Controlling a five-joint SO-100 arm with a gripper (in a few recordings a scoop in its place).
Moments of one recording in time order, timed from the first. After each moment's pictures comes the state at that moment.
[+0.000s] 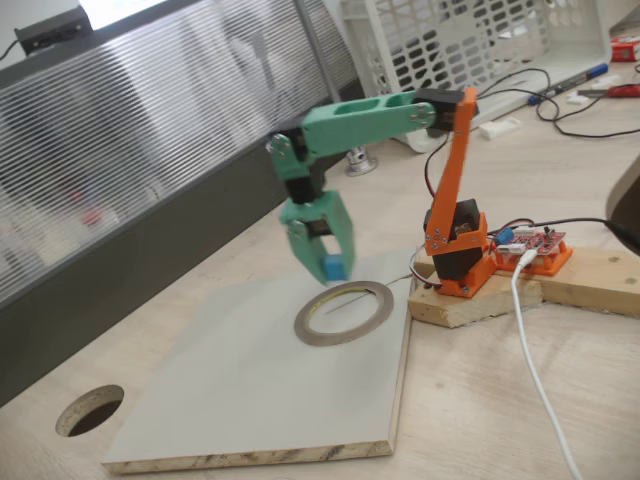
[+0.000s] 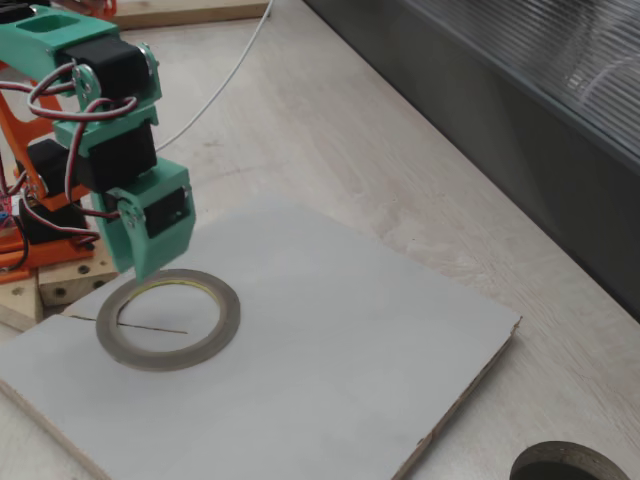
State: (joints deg) arm 8.6 115.7 117.0 88.0 94.1
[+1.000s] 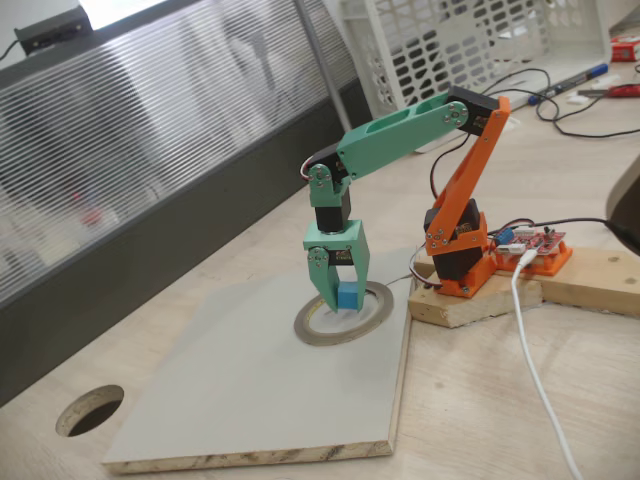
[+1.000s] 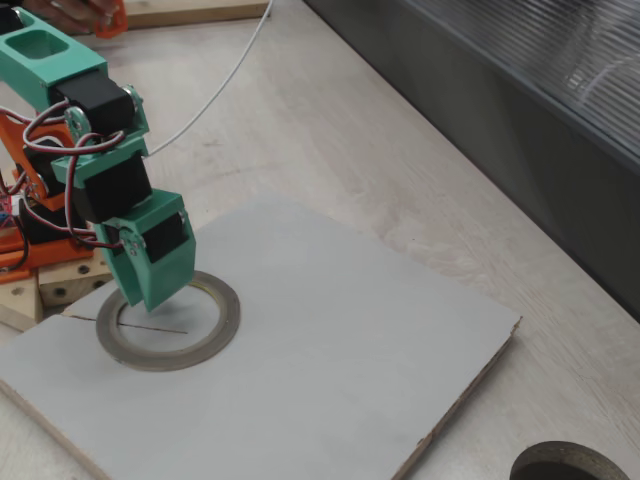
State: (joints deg) arm 7.7 124.0 136.0 65.7 94.0
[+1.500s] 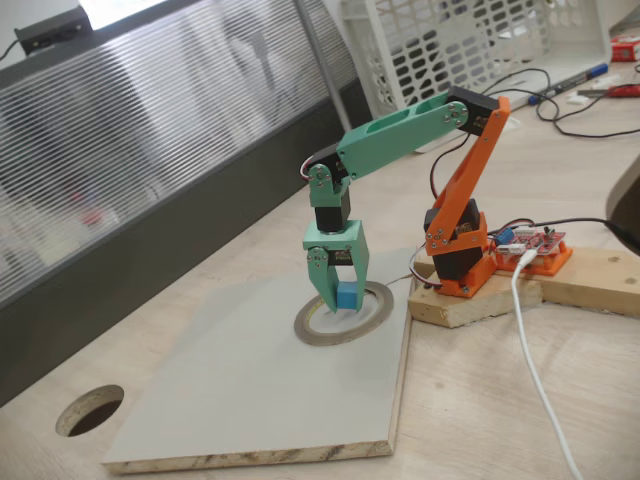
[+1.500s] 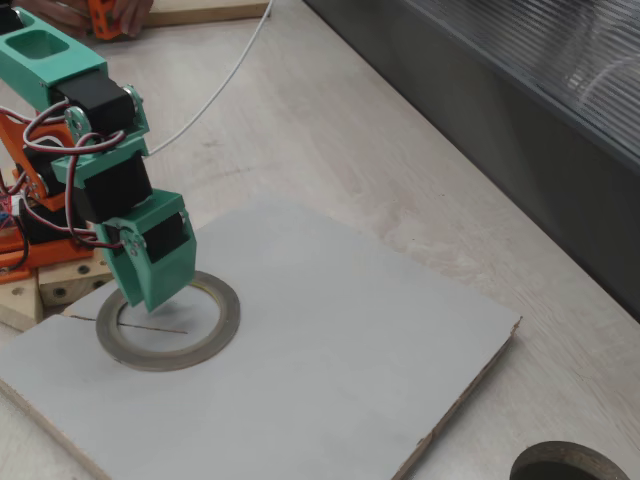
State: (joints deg) arm 7.7 124.0 136.0 65.4 94.0
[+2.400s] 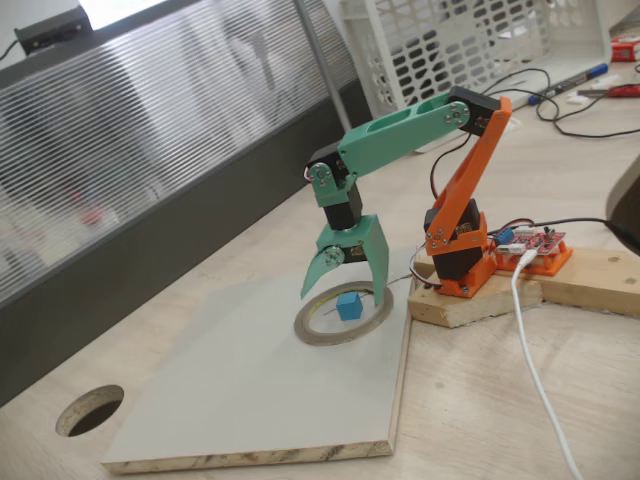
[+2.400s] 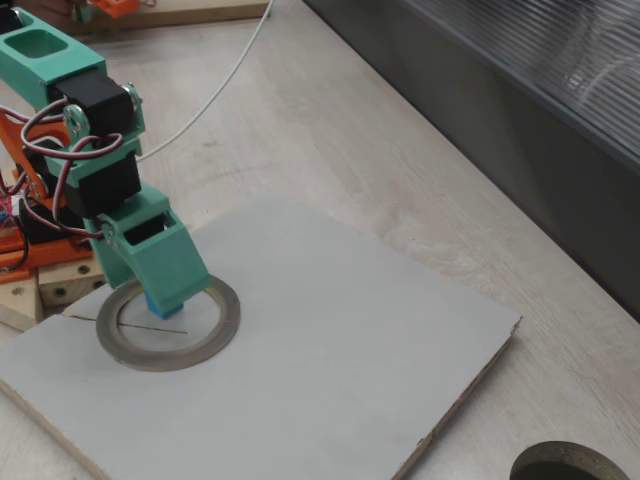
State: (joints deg) arm 7.7 124.5 136.0 78.7 101.4
